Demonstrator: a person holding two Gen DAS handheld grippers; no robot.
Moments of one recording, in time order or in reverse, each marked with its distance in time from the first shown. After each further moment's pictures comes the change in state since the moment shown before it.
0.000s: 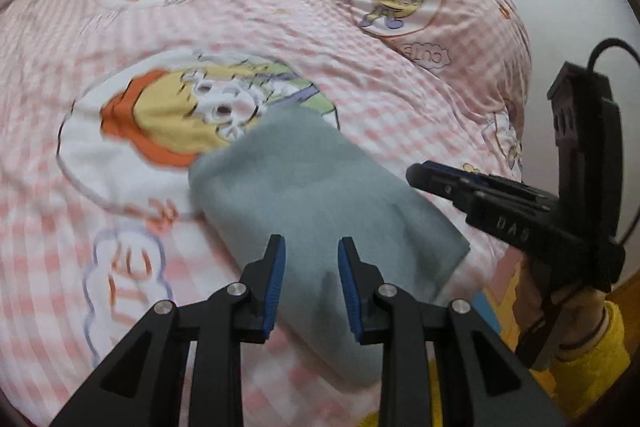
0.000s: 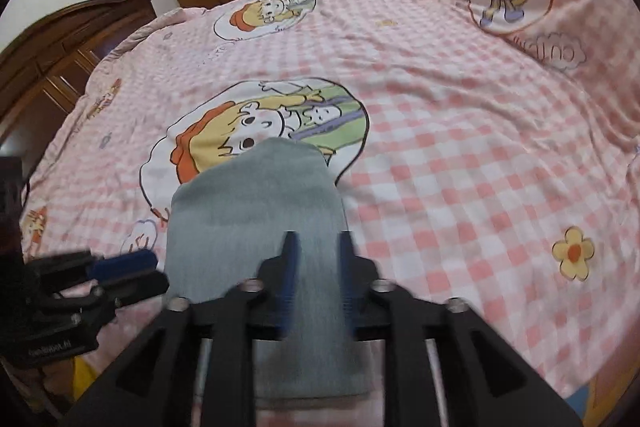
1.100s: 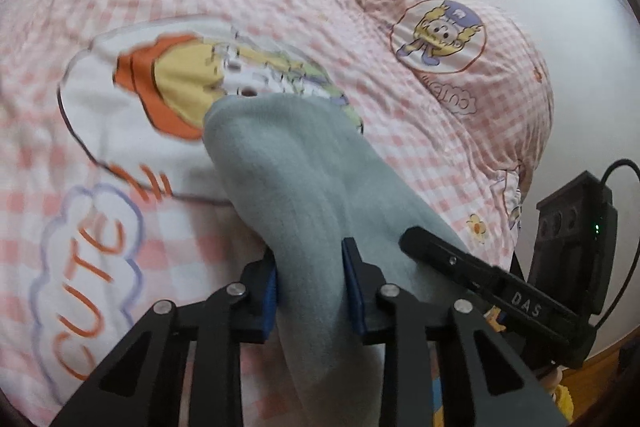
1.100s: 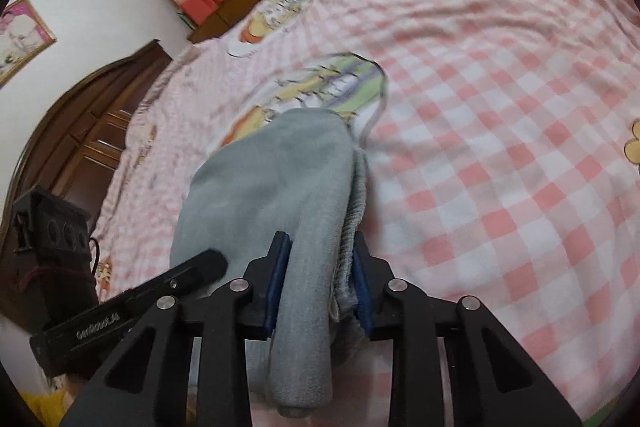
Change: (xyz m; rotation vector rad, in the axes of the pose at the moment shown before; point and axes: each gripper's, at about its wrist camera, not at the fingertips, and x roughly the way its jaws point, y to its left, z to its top) left arm 0.018 0.019 0.005 -0.197 -0.084 -0.030; right arm 0.016 -0.014 -0.031 0.239 -0.030 0.269
